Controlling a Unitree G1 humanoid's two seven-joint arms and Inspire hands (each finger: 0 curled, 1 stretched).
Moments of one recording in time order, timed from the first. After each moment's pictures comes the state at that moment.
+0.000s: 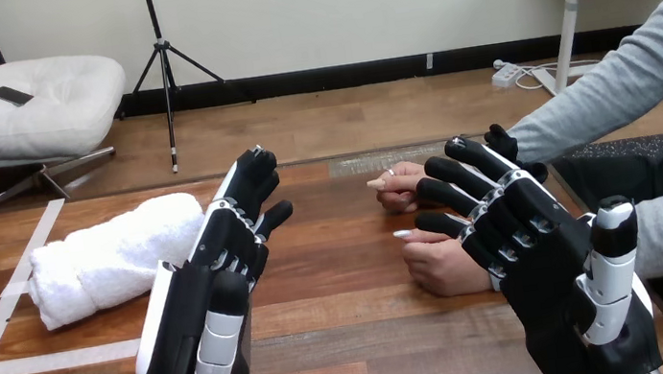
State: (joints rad) left arm 0.25 0.04 -0.06 0.03 -0.22 -0.67 -0.38; right arm 0.31 -0.04 0.02 -0.15 0.44 -0.35 0.51
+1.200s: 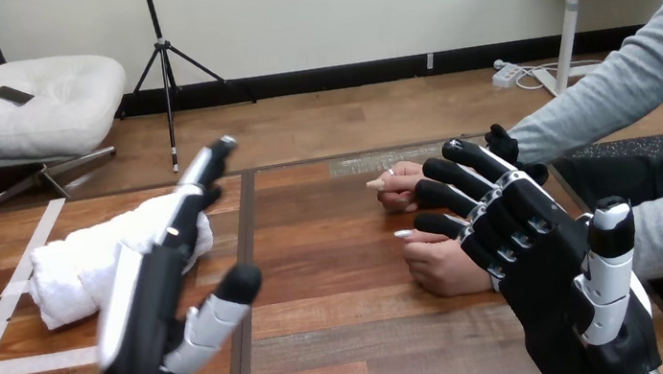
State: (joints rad) left arm 0.17 0.15 0.08 0.06 0.17 -0.73 -0.12; right arm 0.31 -0.04 0.02 -0.15 0.43 -0.35 0.51
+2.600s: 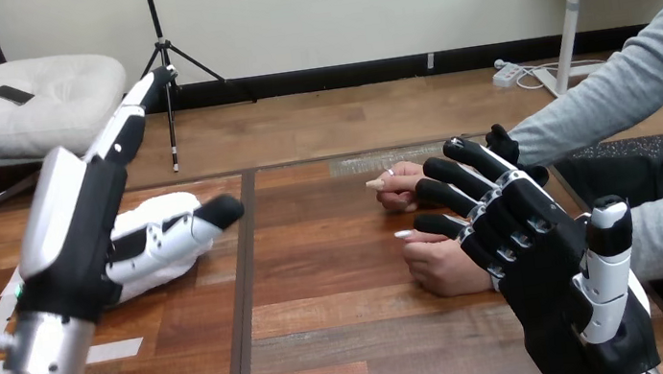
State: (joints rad) left arm -0.12 0.40 0.14 0.23 0.37 -0.64 0.00; right arm 0.31 -0.04 0.02 -0.13 0.43 -0.35 0.51
